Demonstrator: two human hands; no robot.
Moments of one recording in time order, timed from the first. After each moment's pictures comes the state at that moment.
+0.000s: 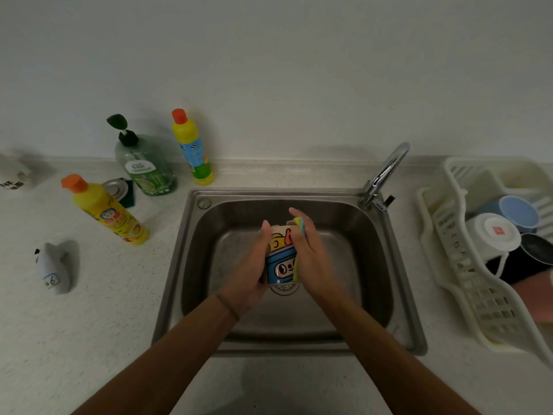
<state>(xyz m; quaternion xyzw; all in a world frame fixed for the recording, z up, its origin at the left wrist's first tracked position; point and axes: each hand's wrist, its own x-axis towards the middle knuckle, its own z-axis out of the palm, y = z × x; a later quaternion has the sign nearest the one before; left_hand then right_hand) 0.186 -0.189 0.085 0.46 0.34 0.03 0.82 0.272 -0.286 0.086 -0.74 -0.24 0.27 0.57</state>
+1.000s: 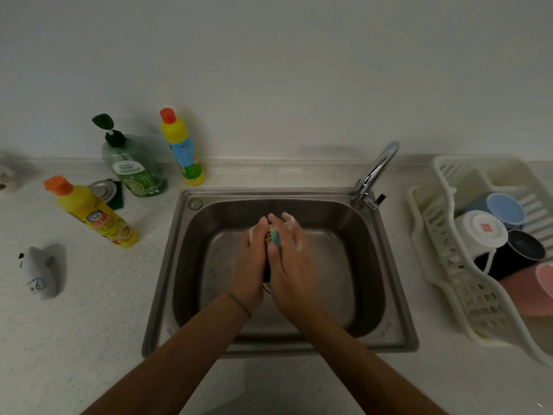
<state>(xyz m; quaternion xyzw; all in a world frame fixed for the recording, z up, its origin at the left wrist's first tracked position) 0.205 -0.201 0.079 0.49 0.39 0.15 0.77 0.243 -0.284 0.084 -0.80 -0.32 0.12 0.50</state>
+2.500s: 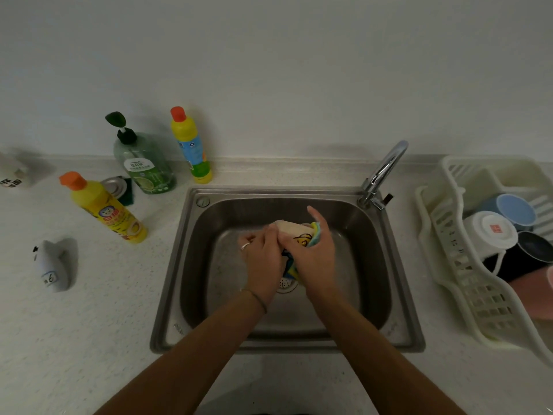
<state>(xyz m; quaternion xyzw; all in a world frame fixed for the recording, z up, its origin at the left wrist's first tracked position) 0.208 -0.209 0.080 0.60 0.43 0.20 0.64 0.269 -0.283 0.081 -0.73 -0.09 0.24 0.64</state>
